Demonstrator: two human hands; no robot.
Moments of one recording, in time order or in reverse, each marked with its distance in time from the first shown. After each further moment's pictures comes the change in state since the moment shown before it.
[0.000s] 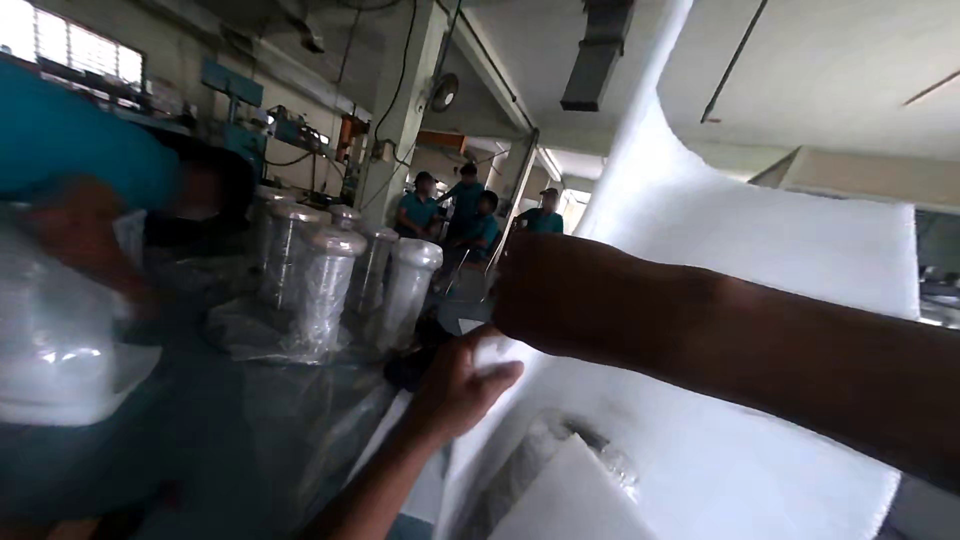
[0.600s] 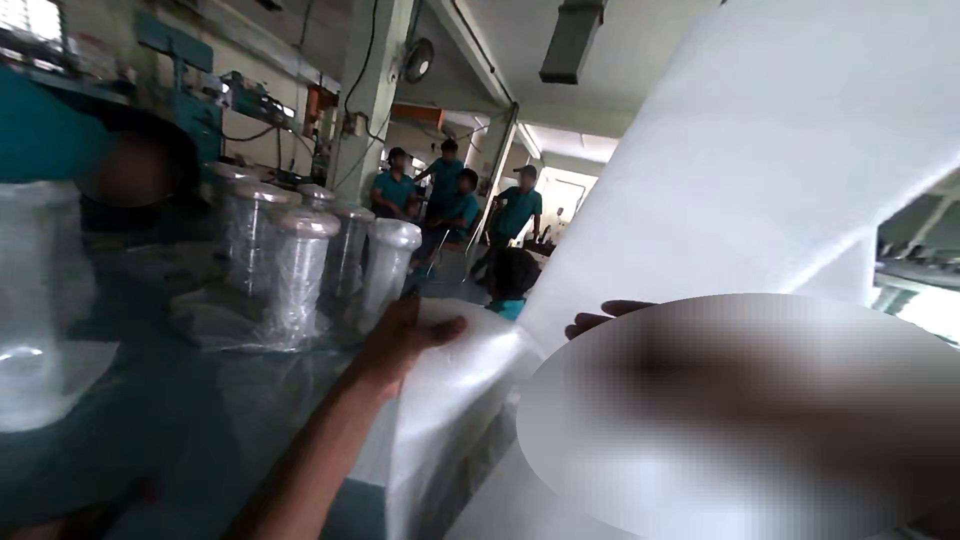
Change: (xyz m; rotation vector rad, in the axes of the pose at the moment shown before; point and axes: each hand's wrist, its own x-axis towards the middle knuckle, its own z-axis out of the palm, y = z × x) left_hand 0.006 -0.021 -0.021 -0.426 0.002 -0.188; right_hand -0.122 -0.044 0.086 -0.010 0.549 0.019
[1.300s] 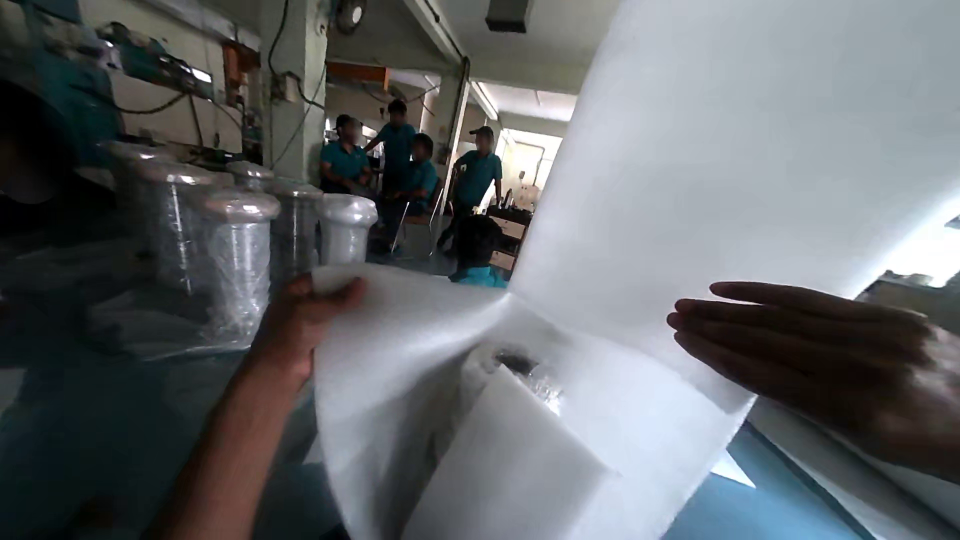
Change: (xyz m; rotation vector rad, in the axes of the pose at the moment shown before) left_hand 0.010 -0.011 -0.018 0.090 0.260 -0.054; right_hand -0.133 -0.007 -0.027 0.128 -0.085 0.226
